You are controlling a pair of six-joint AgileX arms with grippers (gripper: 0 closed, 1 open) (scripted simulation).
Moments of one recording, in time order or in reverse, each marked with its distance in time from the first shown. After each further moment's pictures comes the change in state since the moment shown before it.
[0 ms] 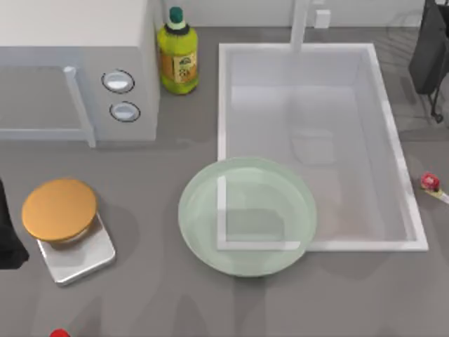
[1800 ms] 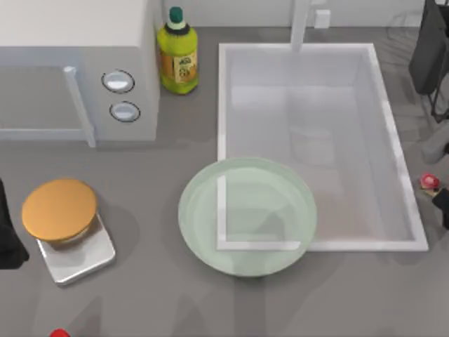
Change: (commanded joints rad) left arm 0.000 0.000 0.000 0.000 0.000 0.000; right arm 0.002 0.175 -0.197 0.363 0.002 -0.001
